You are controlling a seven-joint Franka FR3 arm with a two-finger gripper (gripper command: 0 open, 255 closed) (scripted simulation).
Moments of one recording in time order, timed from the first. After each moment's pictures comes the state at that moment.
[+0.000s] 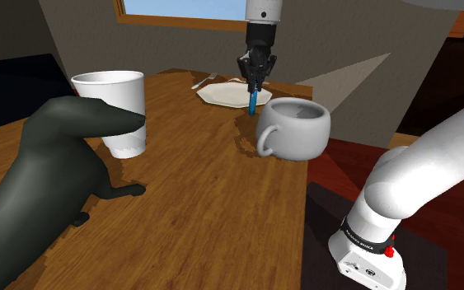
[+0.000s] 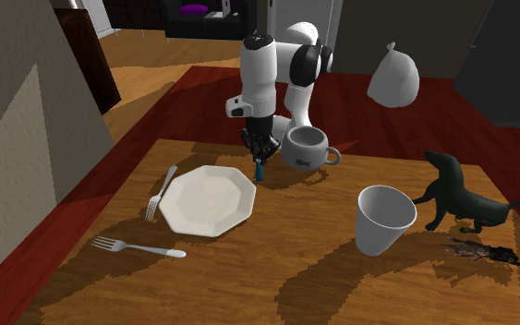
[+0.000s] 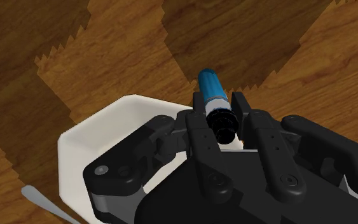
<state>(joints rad) -0.03 -0.42 0.17 -1.94 0.08 1.53 0.26</state>
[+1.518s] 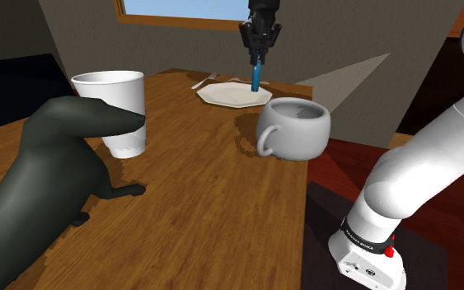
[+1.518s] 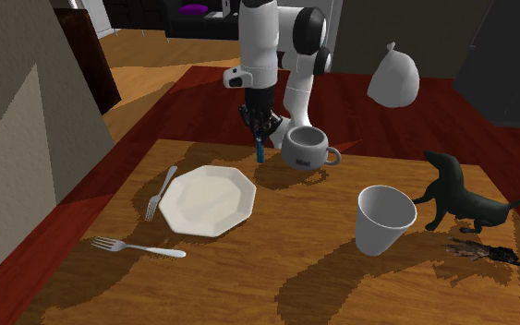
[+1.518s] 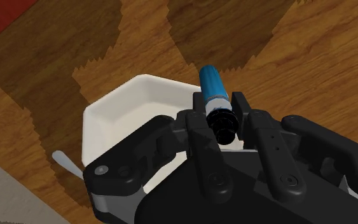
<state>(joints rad) -0.03 -0.34 0.17 -1.66 0.07 1.33 0.27</state>
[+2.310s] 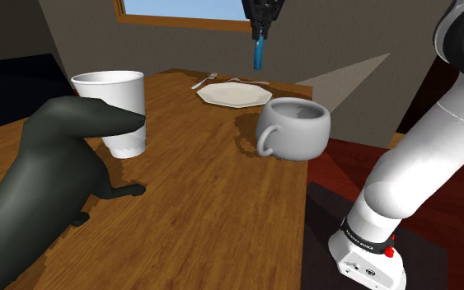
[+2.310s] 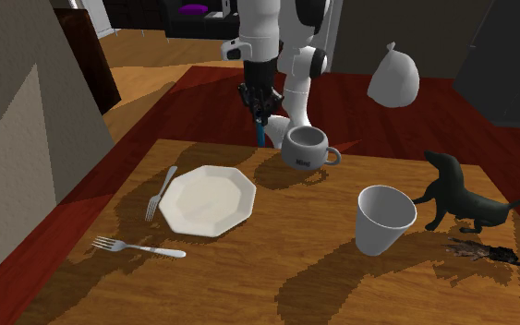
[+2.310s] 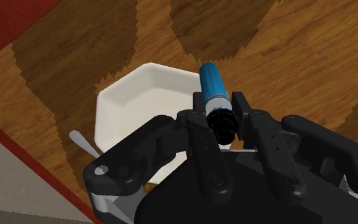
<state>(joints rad) -0.03 -0.22 0.18 -1.35 0.06 1.14 0.29</state>
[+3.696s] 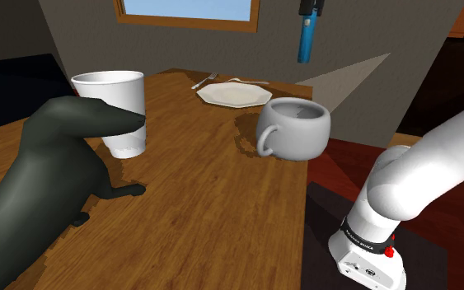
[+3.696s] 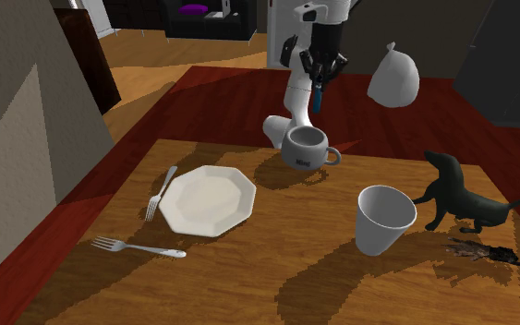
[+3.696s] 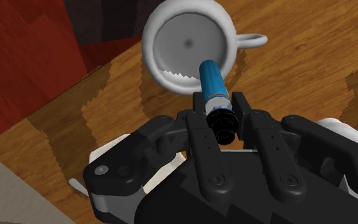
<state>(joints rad) 0.04 -0.45 0.31 -1.34 0.19 0.93 0.57</state>
